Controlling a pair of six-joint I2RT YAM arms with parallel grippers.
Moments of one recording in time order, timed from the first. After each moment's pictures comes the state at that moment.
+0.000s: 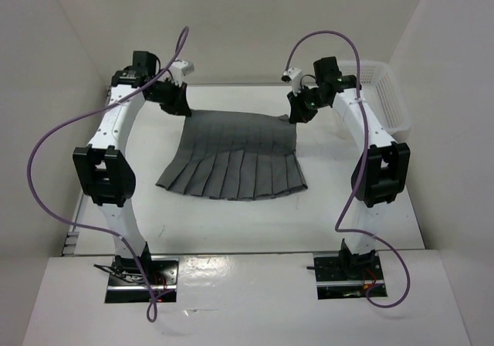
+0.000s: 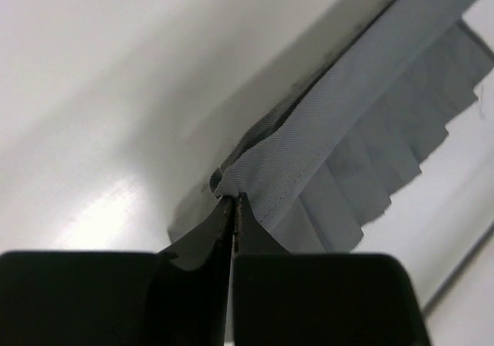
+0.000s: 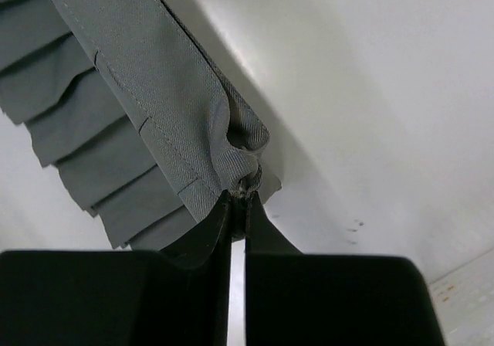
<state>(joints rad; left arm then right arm) -0.03 1.96 1.99 -0.97 0.62 0.36 0.17 1.90 1.83 -0.89 -0.50 -0.54</state>
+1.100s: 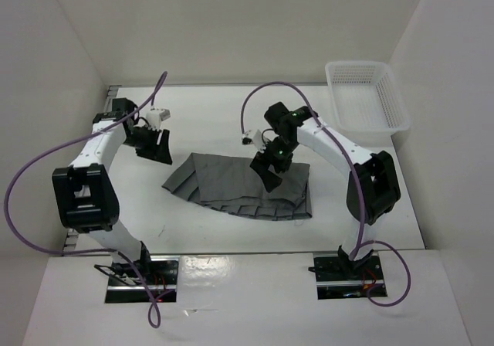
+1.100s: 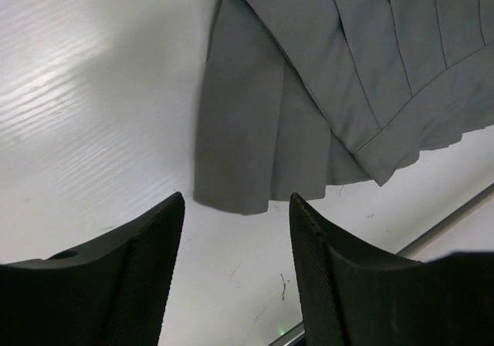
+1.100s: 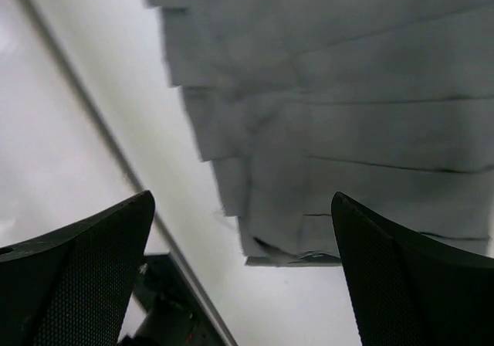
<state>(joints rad) 0.14 1.63 1.31 -0.92 0.51 0.42 0.57 1.78 1.51 -1.18 -0.48 -0.58</state>
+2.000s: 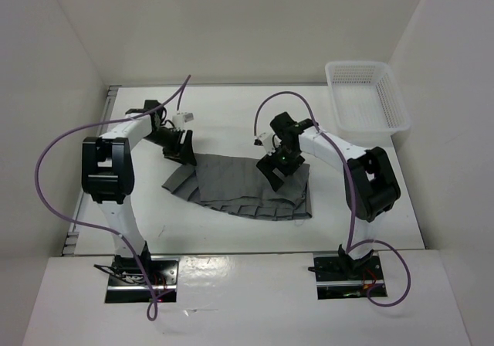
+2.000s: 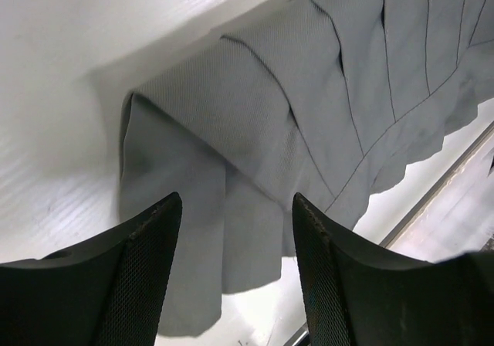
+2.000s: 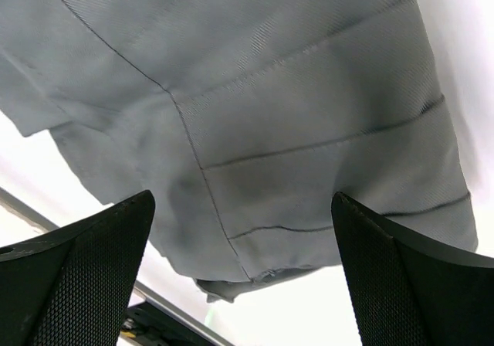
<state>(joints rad) 0.01 1.97 1.43 -0.86 0.67 0.28 0.50 1.80 1.31 -0.88 -0.23 -0.32</state>
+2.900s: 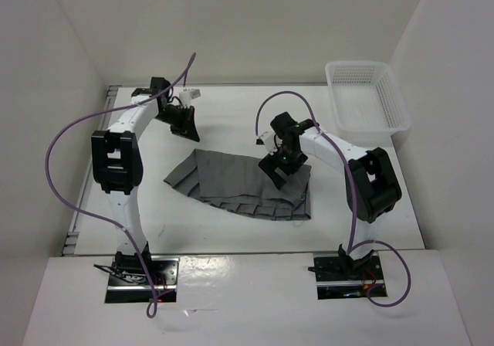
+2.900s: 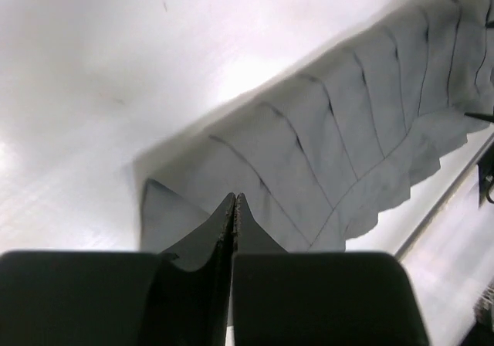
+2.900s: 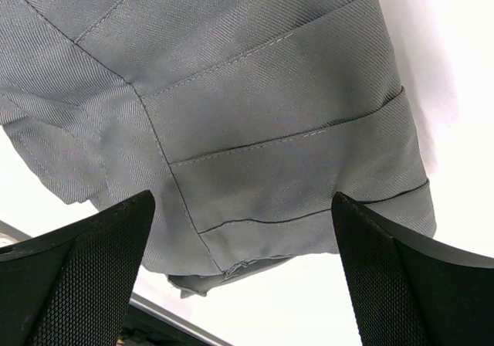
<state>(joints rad) -0.04 2.11 1.77 -0.93 0.71 0.23 0.49 1.79 1.30 -0.87 -0.13 -0.32</state>
